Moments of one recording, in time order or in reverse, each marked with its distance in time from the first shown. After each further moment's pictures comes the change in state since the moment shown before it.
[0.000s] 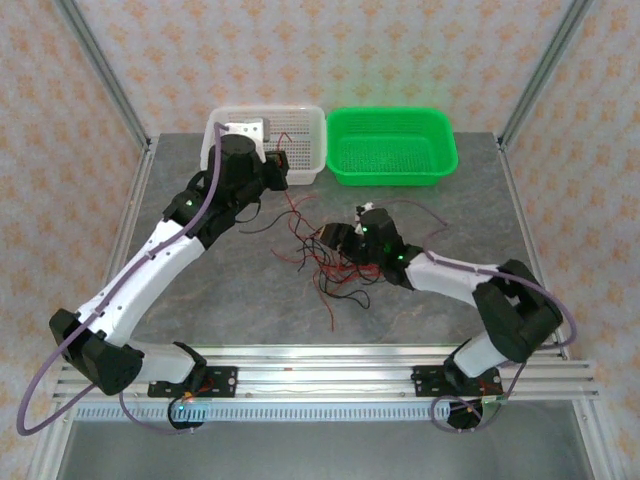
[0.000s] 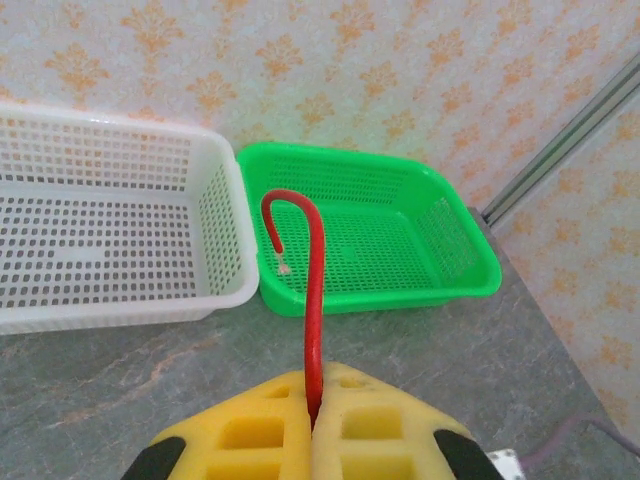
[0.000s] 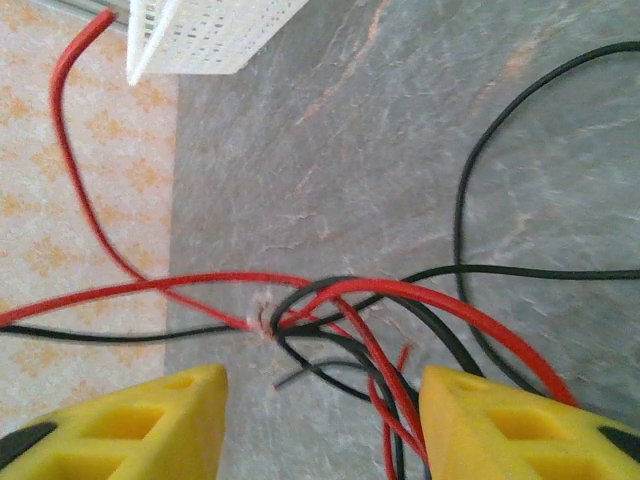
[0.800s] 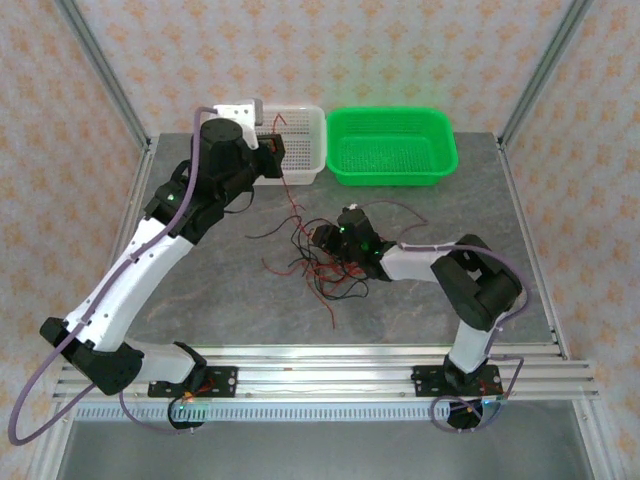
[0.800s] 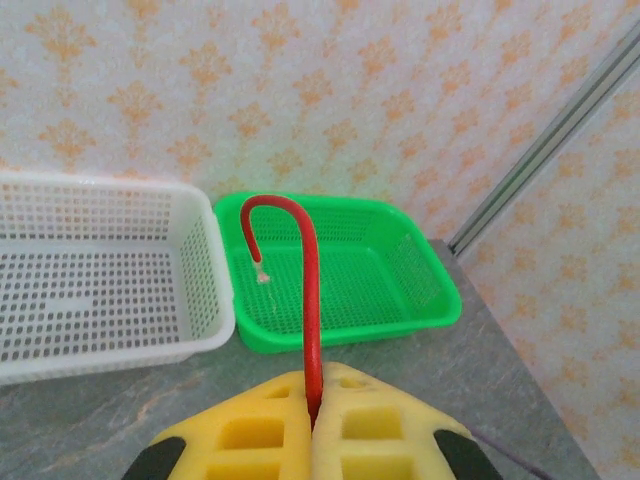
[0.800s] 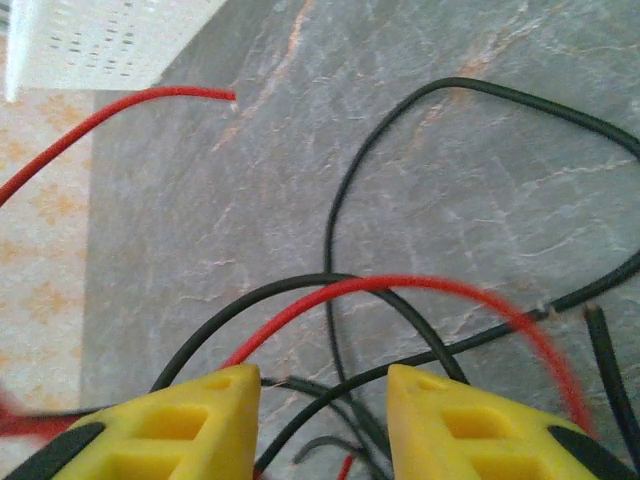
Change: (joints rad) left arm -0.011 0.000 0.182 -0.093 0.003 0.026; right arm 0.032 0.242 0.098 0.044 0.136 -0.022
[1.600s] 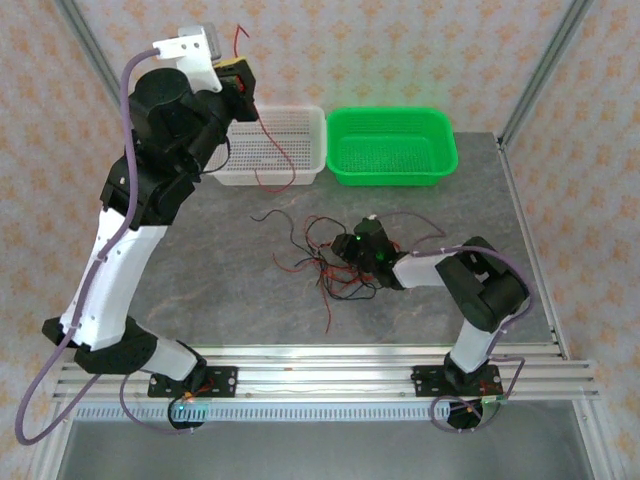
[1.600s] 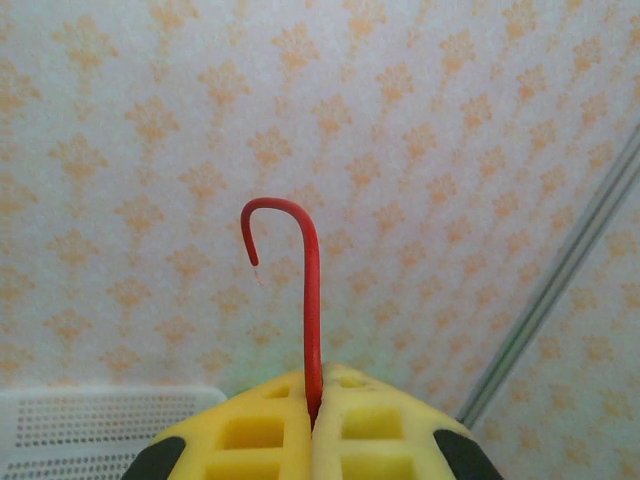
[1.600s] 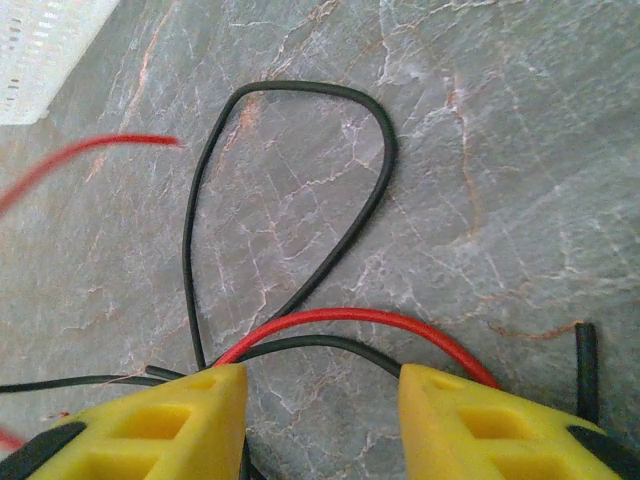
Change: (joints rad) left arm 0.000 0.143 0.542 -0.075 -0.169 0.134; right arm -0.068 -0.043 -0.166 0.059 0.057 -0.030
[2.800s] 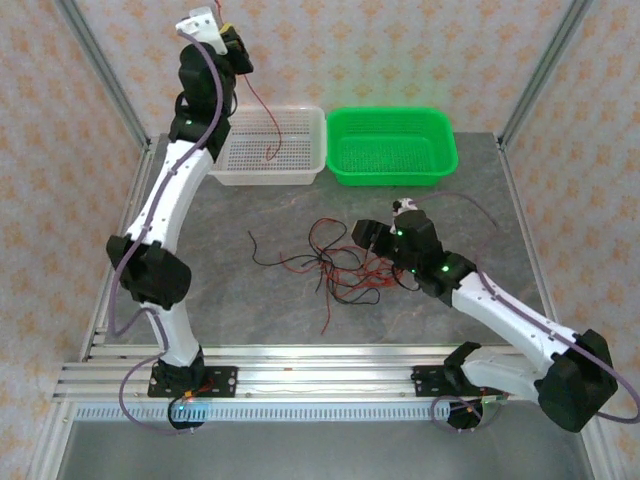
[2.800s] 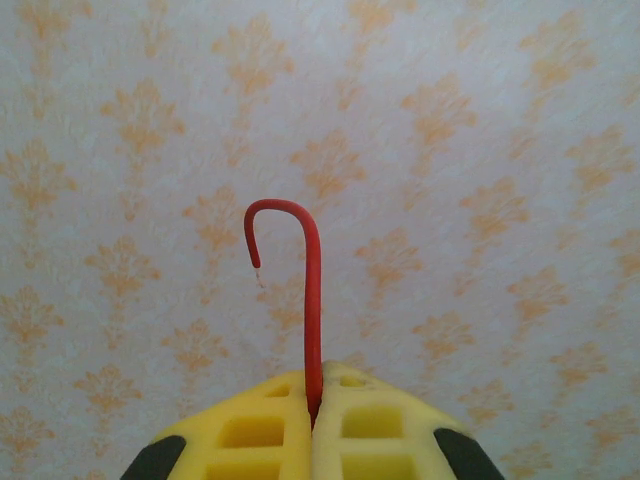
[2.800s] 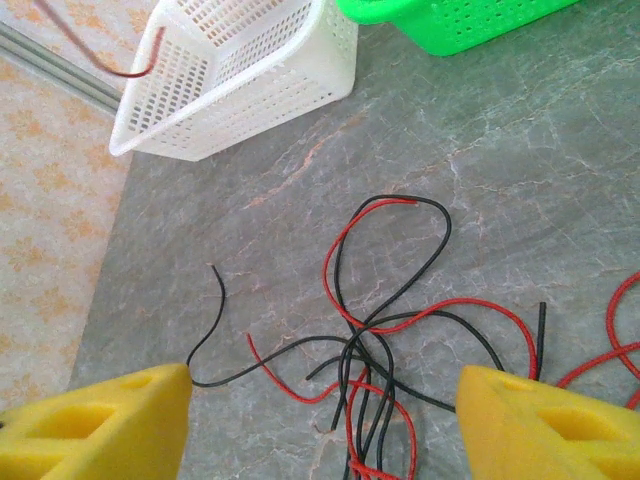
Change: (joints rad) left arm 0.337 0.417 -0.097 0.634 0.052 0.063; right arm -0.007 -0.673 0.046 -0.565 0.057 -0.194
